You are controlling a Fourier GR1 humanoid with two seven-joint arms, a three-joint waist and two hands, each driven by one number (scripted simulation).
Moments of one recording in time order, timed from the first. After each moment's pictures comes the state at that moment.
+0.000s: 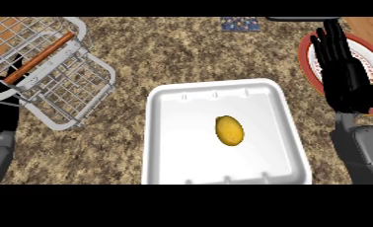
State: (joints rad) left arm -0.19 0.60 -0.06 -1.30 0.08 0.36 0.14; right arm -0.33 -0.41 0.07 -1.46 -0.38 -0.20 -0.10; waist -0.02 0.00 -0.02
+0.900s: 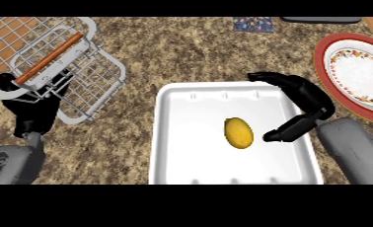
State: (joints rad) left arm -0.19 0.45 -0.06 -1.34 0.27 0.16 0.11; right arm -0.42 -0.49 0.33 -1.17 -0.21 0.42 -0.59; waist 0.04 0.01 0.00
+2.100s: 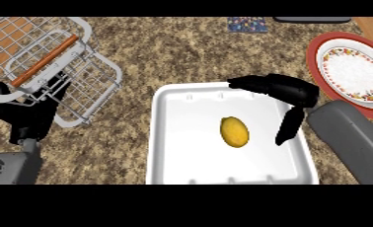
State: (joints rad) left arm -0.15 0.41 0.01 -1.34 0.25 0.09 0.11; right arm -0.59 -0.55 0.52 -1.11 0.31 0.43 -0.59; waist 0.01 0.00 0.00
